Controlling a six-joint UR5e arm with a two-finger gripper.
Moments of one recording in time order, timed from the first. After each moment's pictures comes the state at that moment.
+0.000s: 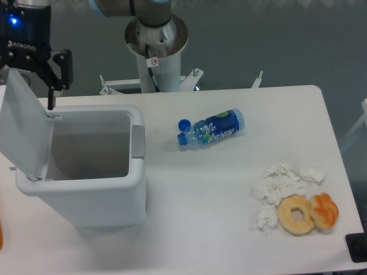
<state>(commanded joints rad) 2.04 -1.62 -1.41 -1.13 1.35 0.01</state>
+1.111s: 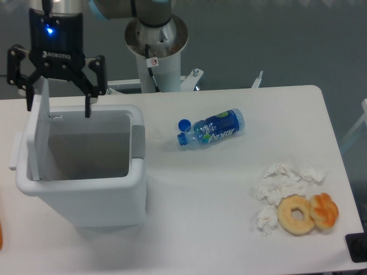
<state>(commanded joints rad) 2.14 -1.63 -1.41 -1.13 1.37 0.07</state>
